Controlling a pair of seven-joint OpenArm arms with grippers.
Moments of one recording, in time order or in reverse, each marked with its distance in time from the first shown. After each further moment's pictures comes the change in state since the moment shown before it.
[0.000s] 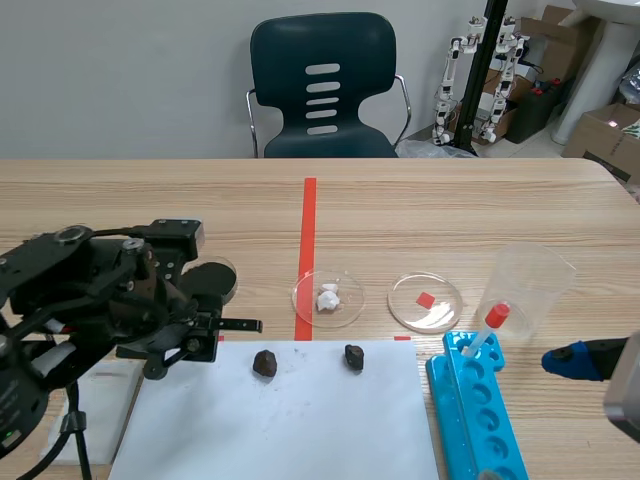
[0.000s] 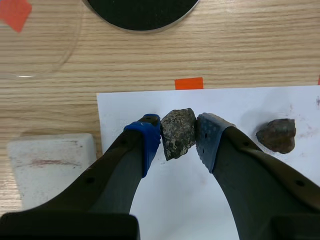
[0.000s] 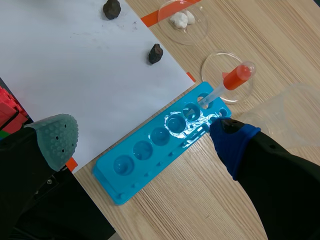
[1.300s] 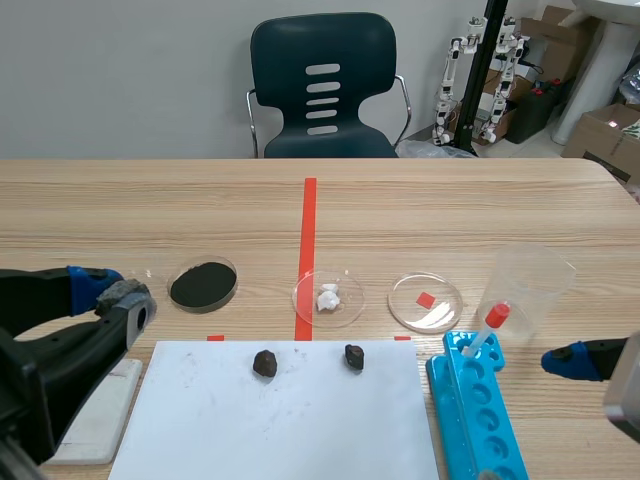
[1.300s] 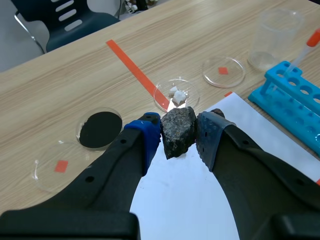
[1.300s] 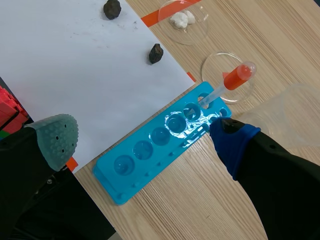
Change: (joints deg) left arm 57.4 -10.0 -31.4 39.7 9.7 -41.0 -58.3; right arm 0.0 0.0 0.0 0.0 0.0 0.0 0.0
